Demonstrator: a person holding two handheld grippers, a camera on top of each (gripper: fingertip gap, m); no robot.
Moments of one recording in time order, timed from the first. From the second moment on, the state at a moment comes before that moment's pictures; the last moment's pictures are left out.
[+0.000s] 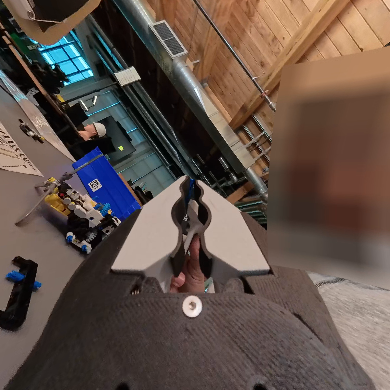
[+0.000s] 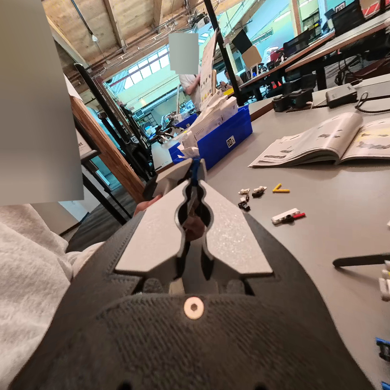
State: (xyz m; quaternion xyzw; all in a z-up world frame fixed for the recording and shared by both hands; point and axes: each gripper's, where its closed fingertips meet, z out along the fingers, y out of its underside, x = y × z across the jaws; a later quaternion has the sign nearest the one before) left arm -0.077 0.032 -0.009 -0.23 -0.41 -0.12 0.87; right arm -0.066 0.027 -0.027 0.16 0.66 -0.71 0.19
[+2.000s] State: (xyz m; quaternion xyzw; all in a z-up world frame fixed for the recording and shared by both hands) left arm -0.073 0.031 -0.143 -0.66 -0.56 0.08 0.49; right arm -0.079 0.056 -0.145 0.15 0.88 -0.45 0.05
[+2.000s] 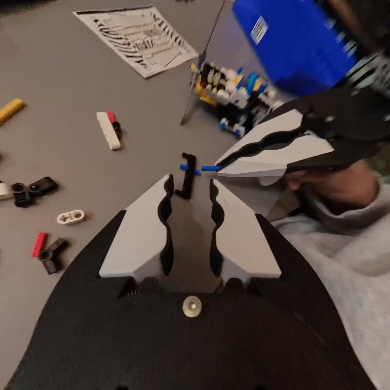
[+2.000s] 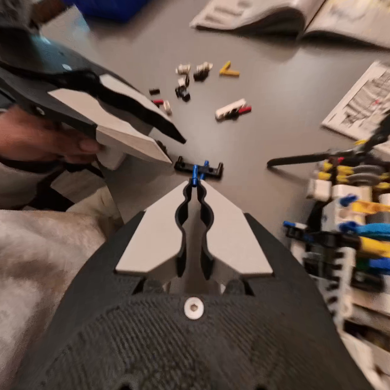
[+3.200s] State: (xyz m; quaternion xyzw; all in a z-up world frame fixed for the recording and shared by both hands) left arm -0.076 0.041 -0.166 -0.71 -0.55 0.11 0.41; right arm -0.073 0.050 -0.165 0.15 0.90 -0.41 0.01
